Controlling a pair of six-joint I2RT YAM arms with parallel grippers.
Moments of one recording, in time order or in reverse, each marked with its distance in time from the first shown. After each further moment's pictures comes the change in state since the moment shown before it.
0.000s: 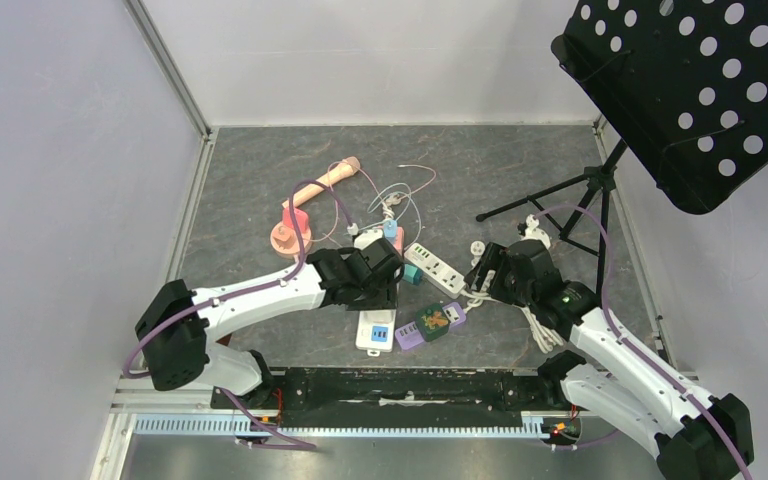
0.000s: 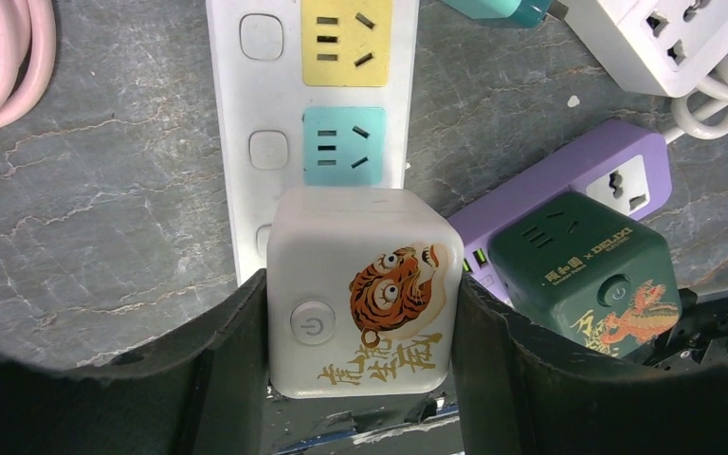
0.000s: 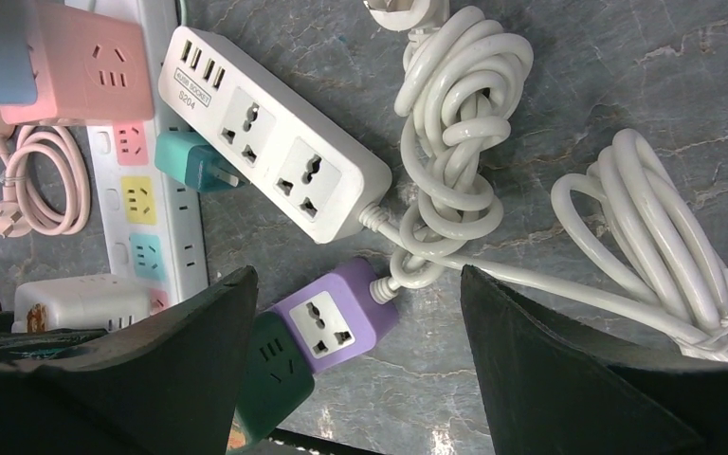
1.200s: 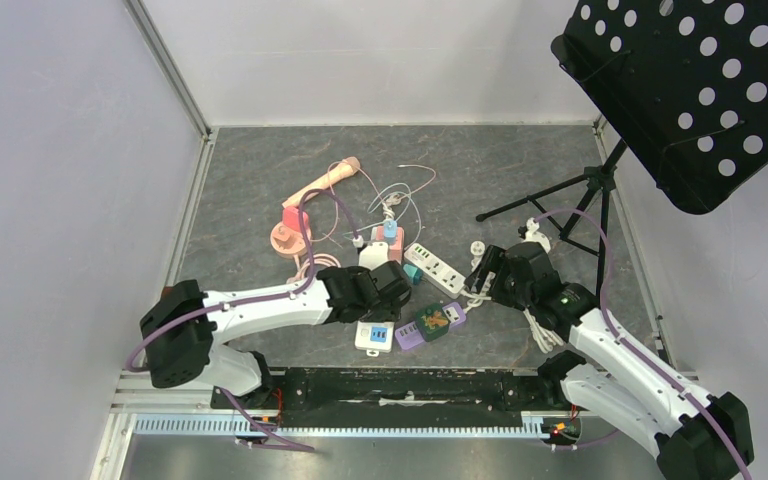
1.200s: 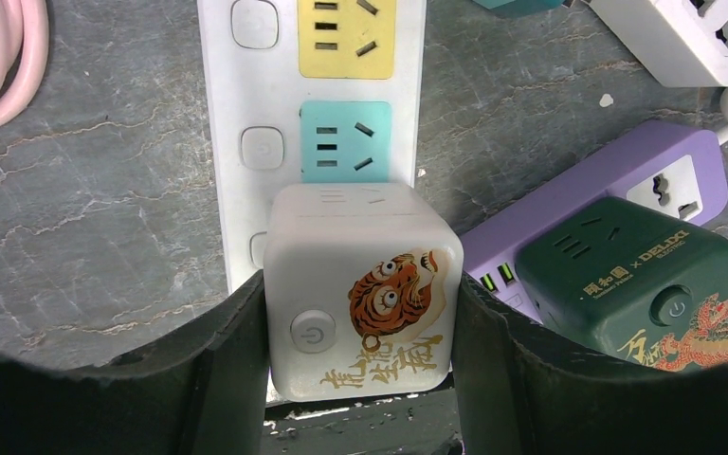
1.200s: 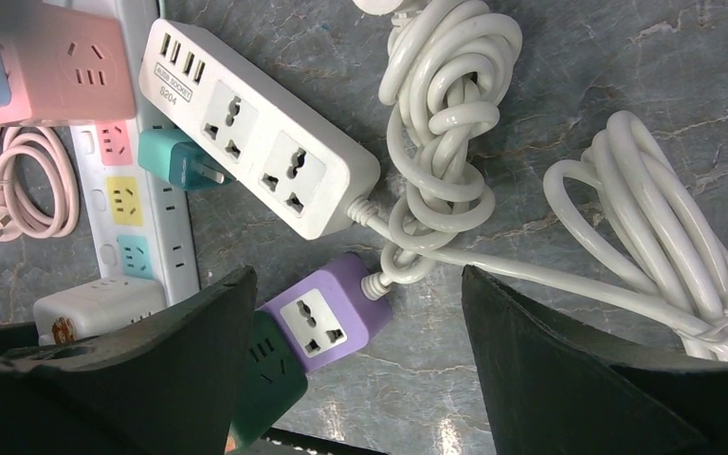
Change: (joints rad) left arm -0.105 0.028 -0.095 0.094 -0.140 -0.048; right arm 0.002 0.000 -0.021 -0.002 0.003 0.025
